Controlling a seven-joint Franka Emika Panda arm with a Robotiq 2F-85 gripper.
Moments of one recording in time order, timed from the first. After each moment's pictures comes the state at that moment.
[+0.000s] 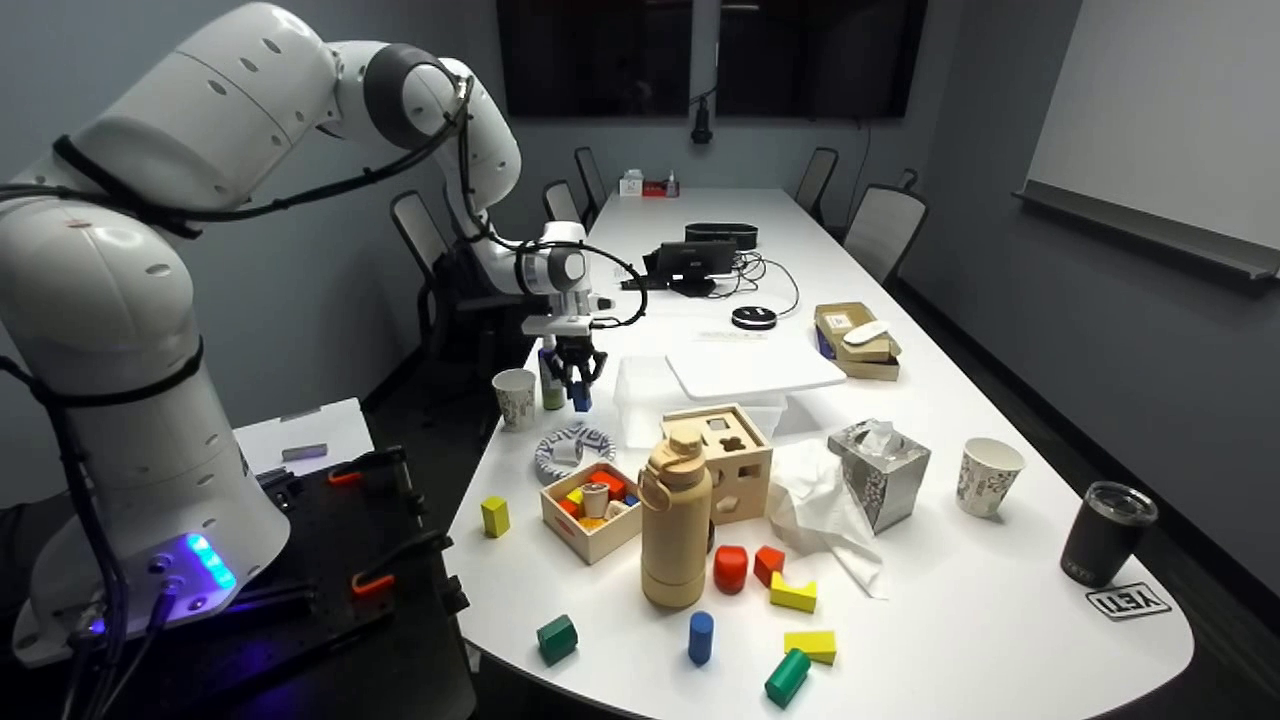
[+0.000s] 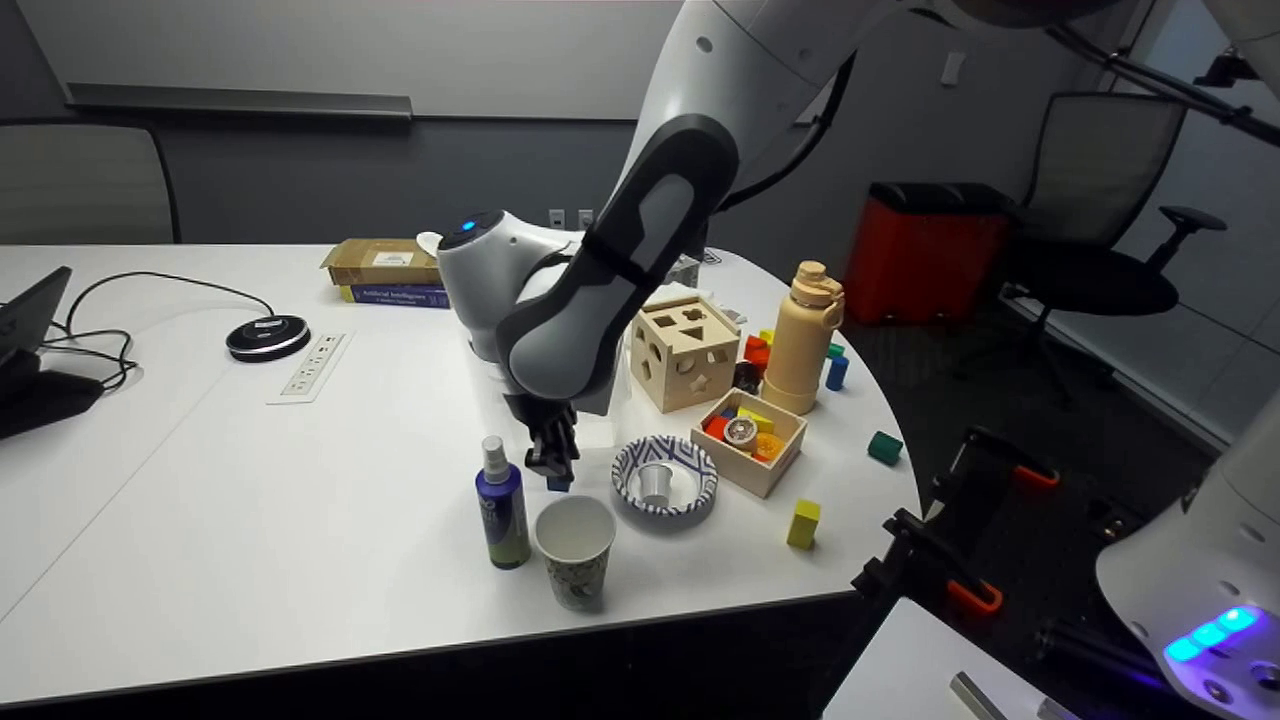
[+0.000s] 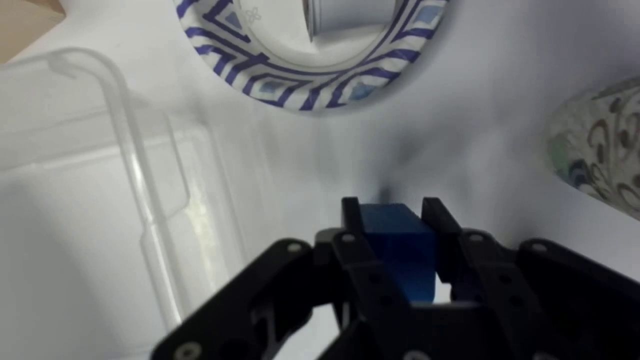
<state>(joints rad) 0.36 0.91 0.05 -1.66 -0.31 2.40 -0.04</state>
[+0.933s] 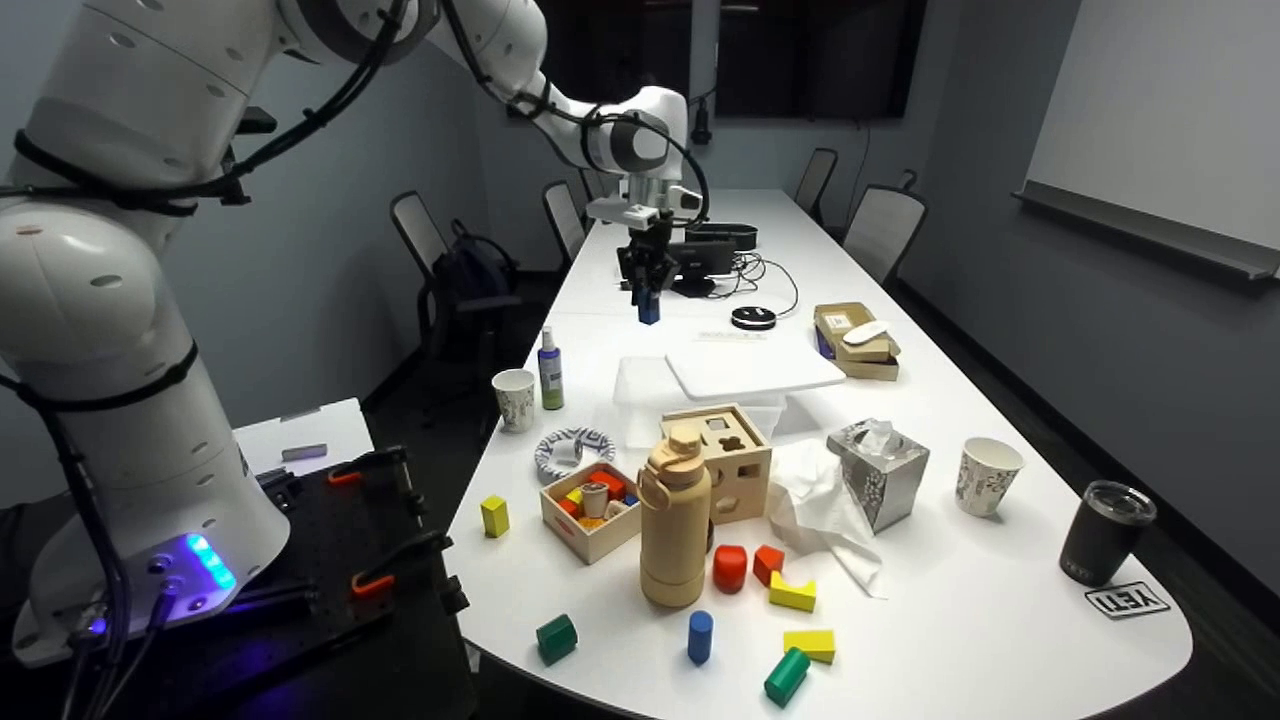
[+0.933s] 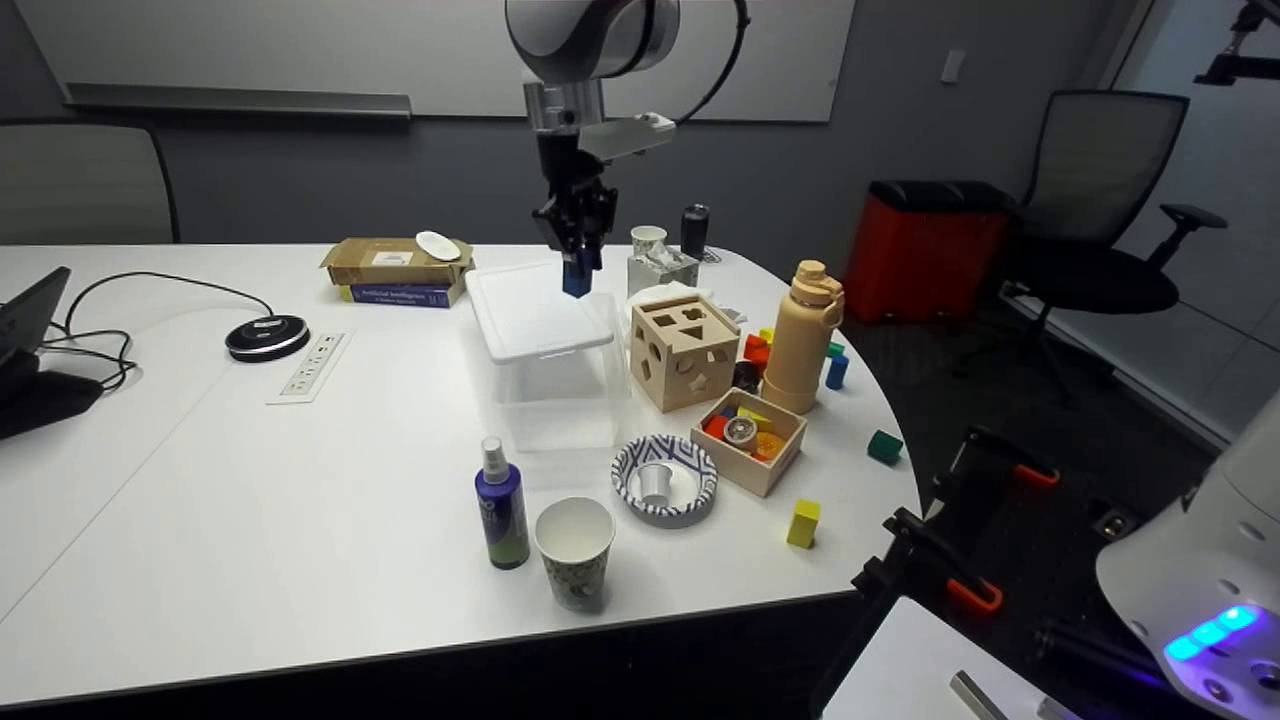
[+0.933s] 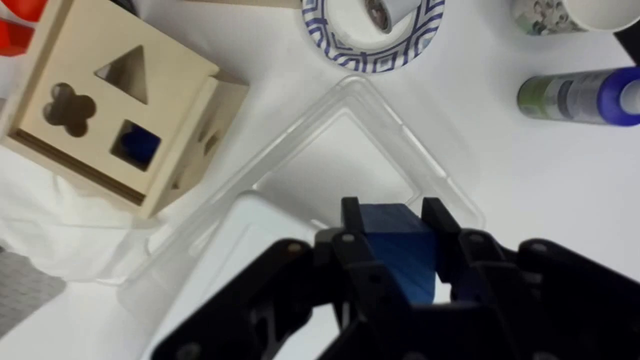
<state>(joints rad) 0.11 0.63 0.05 -1.51 -0.03 2.04 -0.02</state>
